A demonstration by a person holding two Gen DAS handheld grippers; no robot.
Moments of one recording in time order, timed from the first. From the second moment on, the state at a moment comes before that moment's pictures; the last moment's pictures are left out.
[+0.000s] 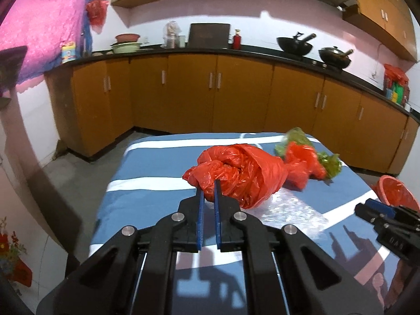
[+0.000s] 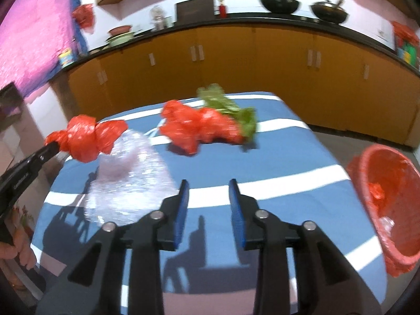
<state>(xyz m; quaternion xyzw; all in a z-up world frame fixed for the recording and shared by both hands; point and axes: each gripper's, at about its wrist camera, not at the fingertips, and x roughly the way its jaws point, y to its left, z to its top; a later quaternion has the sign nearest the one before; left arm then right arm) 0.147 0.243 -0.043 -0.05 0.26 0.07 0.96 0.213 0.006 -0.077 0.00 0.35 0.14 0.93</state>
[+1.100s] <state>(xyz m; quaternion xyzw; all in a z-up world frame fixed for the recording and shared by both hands) 0.141 0.295 -0.055 -0.08 0.27 0.13 0.95 0.248 0.051 -0.112 -0.02 0.41 0.16 0.90</state>
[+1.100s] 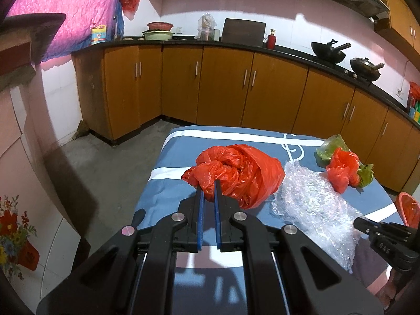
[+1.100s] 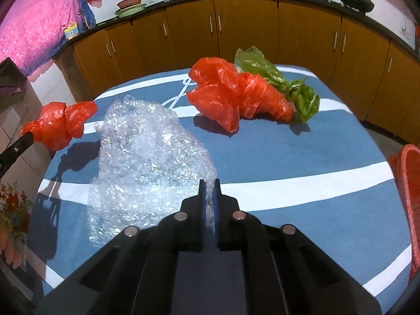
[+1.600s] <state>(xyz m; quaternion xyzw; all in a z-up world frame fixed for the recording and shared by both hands) 0.138 0.263 -0.044 -0.07 0.27 0.11 0.96 0.206 0.014 -0.069 -0.07 0.33 0.15 0.93</state>
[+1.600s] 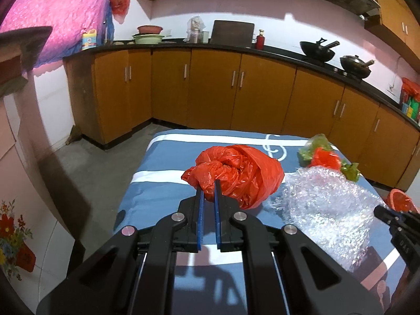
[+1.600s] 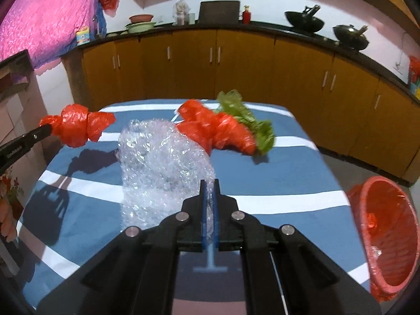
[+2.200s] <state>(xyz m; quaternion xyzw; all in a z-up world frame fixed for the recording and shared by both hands) 0.151 0.177 -0.028 -0.07 0.26 0.02 0.96 0.194 -0.099 -0.041 -0.03 0.29 0.04 0.96</state>
